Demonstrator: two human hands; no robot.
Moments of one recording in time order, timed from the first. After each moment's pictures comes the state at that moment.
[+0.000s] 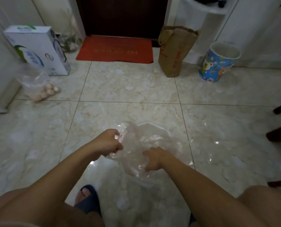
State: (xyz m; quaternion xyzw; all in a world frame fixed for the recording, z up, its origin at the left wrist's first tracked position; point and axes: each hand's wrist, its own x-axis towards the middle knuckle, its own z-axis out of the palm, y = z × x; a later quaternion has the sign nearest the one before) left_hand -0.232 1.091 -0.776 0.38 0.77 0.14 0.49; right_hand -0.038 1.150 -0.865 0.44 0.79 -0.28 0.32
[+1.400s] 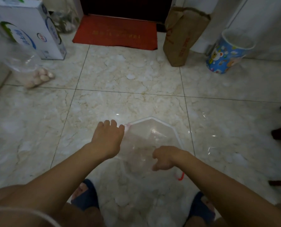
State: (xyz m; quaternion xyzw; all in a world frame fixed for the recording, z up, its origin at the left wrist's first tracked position) left_hand -0.233 1.106 -0.799 0.68 0.70 -0.22 0.11; right_hand -0.035 1.168 -0.854 0.37 0.80 -0.26 0.40
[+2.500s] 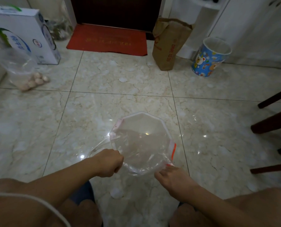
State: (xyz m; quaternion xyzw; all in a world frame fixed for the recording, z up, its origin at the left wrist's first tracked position) left_hand -0.213 1.036 -0.850 0.79 0.52 -0.21 0.25; right_hand 0.070 1.049 -0.861 0.23 0.96 -0.05 0.17
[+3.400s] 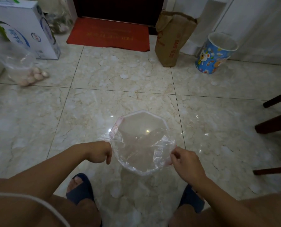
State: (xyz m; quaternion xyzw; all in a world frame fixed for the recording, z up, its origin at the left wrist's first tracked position) left_hand -0.257 1.068 -0.862 0.69 0.56 -0.17 0.43; right_hand 0.076 1.093 -0.861 0.59 0.77 -0.24 -0.08
